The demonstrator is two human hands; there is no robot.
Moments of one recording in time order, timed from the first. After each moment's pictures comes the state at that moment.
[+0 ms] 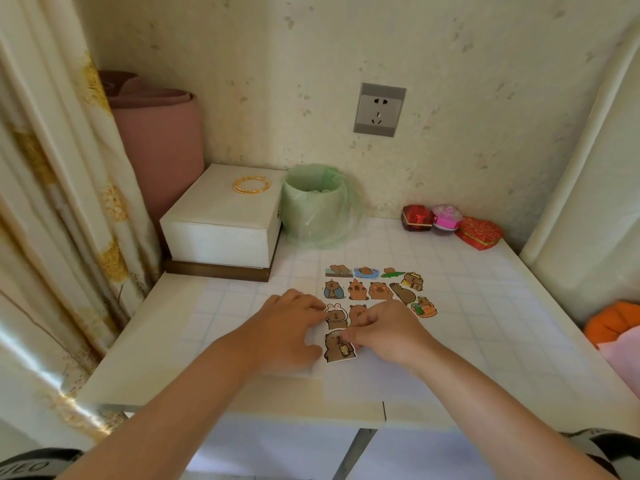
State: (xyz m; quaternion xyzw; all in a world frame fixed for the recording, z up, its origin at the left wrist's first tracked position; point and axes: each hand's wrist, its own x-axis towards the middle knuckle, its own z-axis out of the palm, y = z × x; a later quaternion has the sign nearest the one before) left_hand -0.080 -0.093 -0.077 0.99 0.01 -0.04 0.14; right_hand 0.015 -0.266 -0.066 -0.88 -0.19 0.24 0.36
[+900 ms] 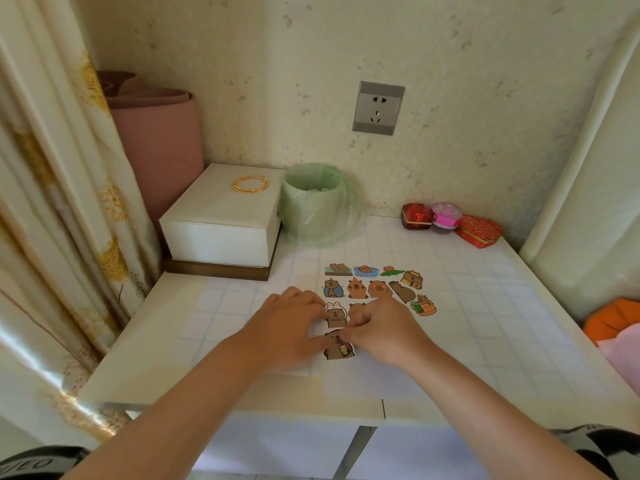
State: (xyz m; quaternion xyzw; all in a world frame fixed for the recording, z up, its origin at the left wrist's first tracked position) left_hand -0.077 -0.098 -0.081 0.99 0.02 -0.02 0.12; right_hand 0.012 -0.262 -0.070 -0.91 -0.23 0.19 0.30
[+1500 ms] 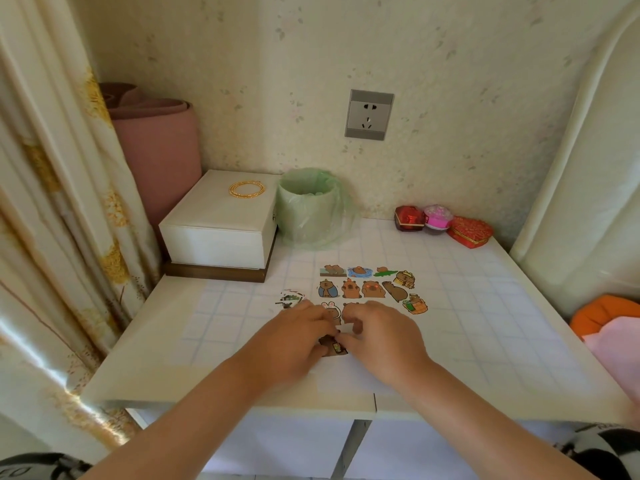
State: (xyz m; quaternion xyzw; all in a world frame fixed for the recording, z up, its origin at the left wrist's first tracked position) left_hand -0.089 -0.110 -0.097 0.98 -0.07 0.06 0.17; right_hand -0.004 -0.278 -0.074 -0.92 -0.36 -0.01 0.15
